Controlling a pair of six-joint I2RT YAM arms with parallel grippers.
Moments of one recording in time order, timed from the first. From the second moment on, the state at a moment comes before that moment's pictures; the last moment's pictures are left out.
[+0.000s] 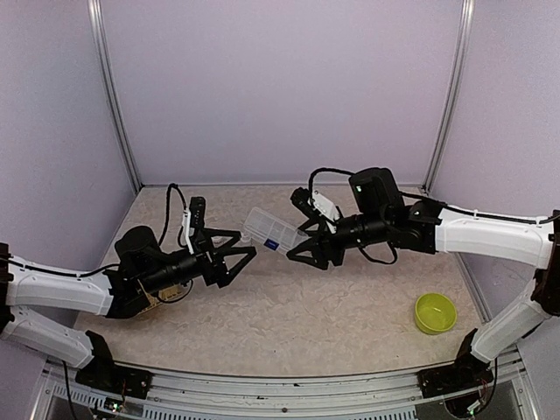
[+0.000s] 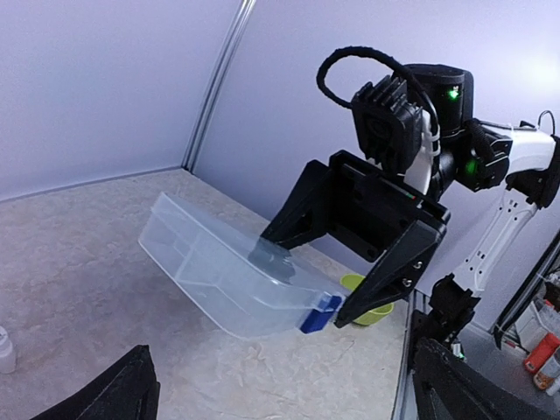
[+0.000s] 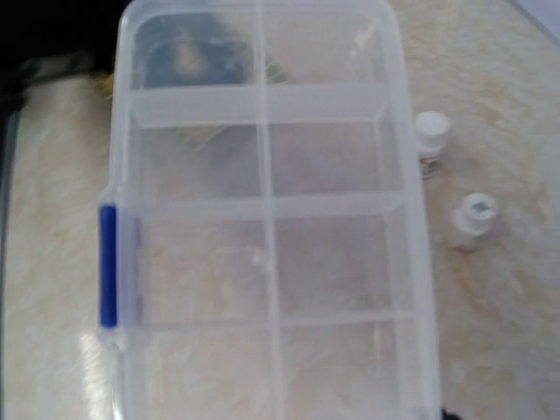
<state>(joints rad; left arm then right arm) -0.87 1.20 0.45 0.81 0.22 -0.38 0.88 1.46 1.11 -0.17 -0.38 -0.20</state>
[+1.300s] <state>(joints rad) -0.88 1.55 0.65 1.15 0.39 -0.73 0.88 1.38 0.92 0.13 -0.16 0.05</state>
